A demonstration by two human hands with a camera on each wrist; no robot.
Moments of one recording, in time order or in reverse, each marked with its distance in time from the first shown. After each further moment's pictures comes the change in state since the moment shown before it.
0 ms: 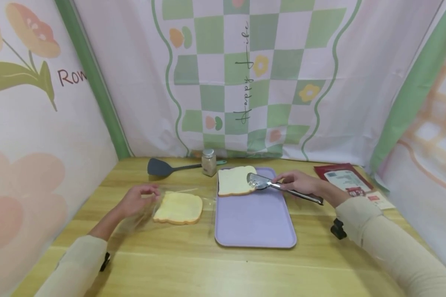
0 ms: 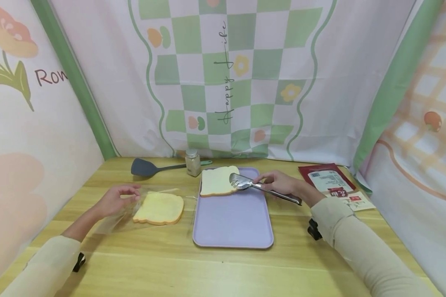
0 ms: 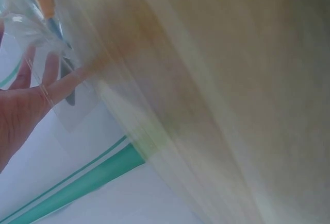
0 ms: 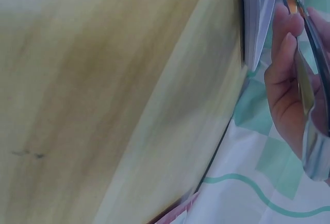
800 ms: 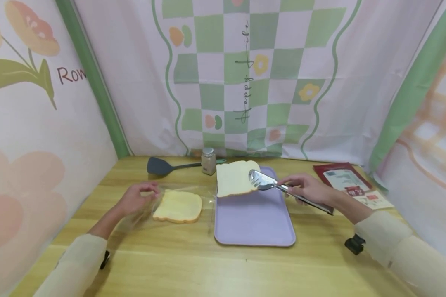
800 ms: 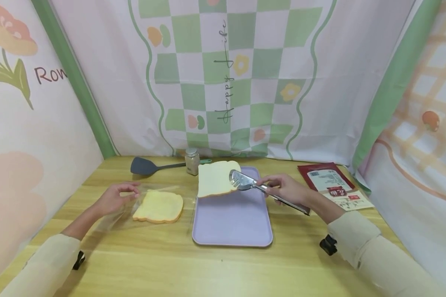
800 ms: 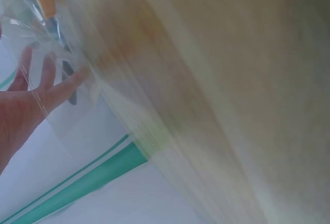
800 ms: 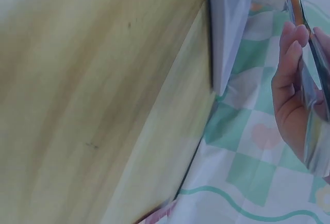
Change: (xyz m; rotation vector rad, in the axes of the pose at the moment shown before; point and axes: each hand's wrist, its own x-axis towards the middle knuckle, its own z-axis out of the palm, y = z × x) left_hand -0.001 0.005 -0.001 0.012 0.022 -0.052; right_hand -0.042 -0.022 0.013 0.168 0.056 -0.091
